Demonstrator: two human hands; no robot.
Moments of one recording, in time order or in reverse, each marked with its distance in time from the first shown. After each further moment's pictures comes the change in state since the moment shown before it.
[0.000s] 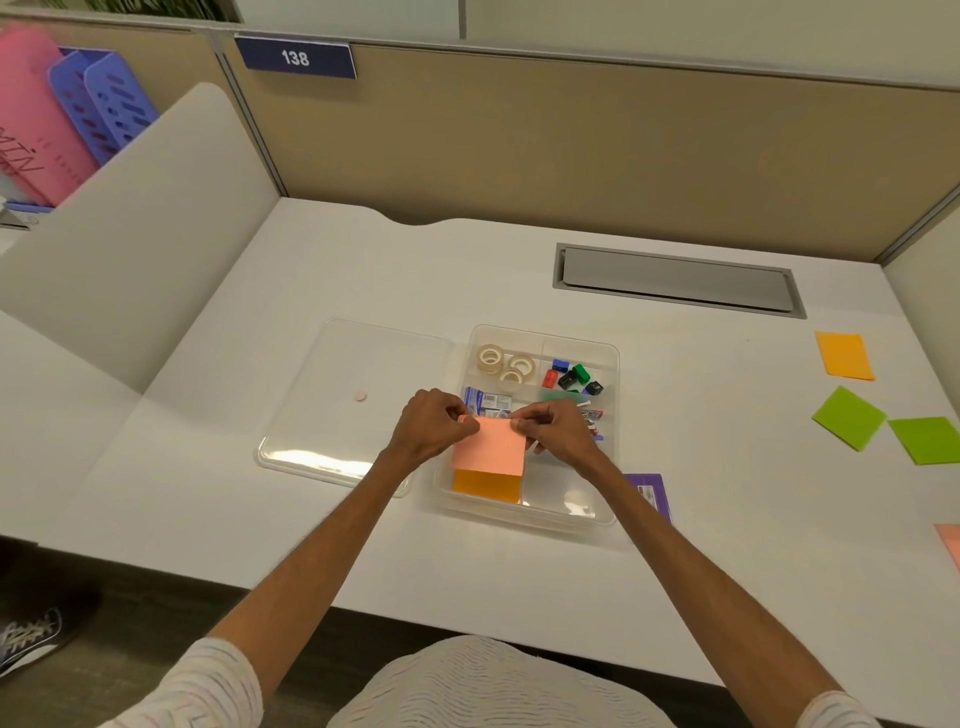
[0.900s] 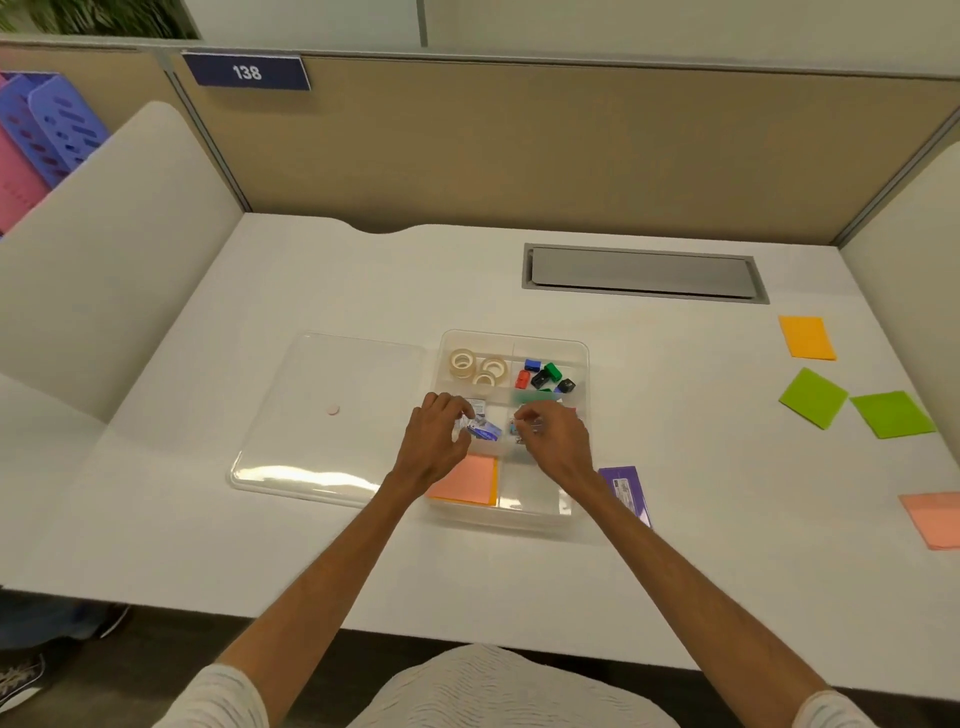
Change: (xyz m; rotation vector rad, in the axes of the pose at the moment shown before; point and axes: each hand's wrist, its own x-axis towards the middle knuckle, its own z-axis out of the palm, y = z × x) left_hand -0.005 0.020 0.039 0.170 0.103 0.233; right_hand -0.021 0.017 -0.010 -0.347 0.322 -0.066
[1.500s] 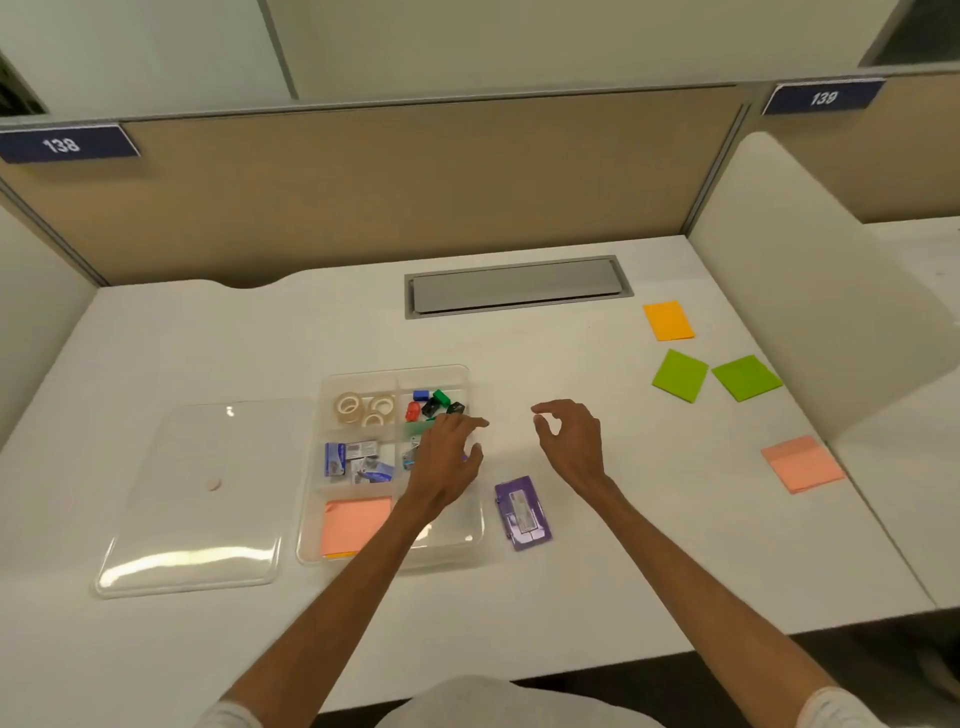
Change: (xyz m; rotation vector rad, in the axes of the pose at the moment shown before) left_hand 0.042 0.138 0.079 -0.110 -0.098 0.132; right_hand -0.016 0.111 -0.118 0.092 0.320 0.170
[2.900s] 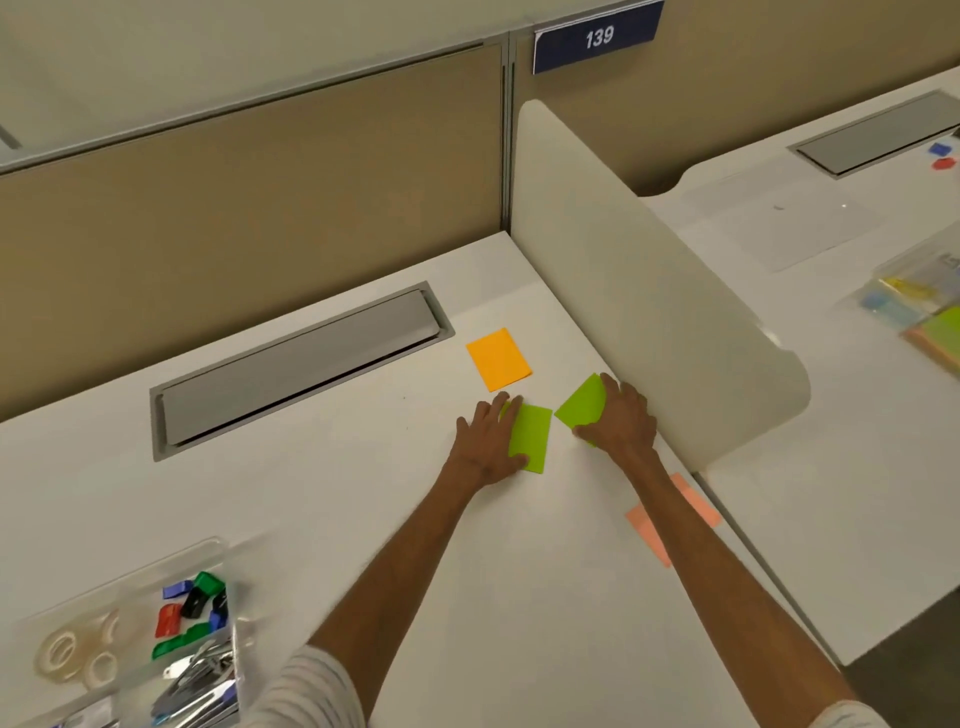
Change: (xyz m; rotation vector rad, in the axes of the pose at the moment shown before) left_hand 0.264 0.215 0.238 0.454 -0.601 0.313; right_hand 0.193 0.259 -0.208 -0.406 -0.108 0.621
